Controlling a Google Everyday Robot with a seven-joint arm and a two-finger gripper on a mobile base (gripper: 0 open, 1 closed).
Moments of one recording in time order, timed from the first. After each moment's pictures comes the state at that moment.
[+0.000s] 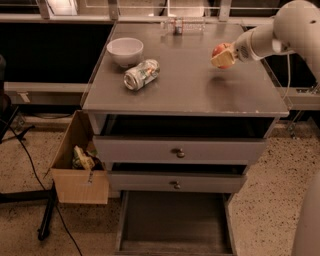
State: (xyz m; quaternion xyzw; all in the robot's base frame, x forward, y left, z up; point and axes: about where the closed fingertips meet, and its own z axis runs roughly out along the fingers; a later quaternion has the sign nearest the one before) arm 0.797 -0.218 0.877 -0.34 0.83 0.05 0.45
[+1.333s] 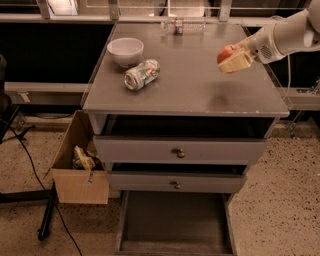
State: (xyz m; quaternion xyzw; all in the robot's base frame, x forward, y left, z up) arm 0.718 -0.219 0.907 -0.44 0.79 0.11 0.42
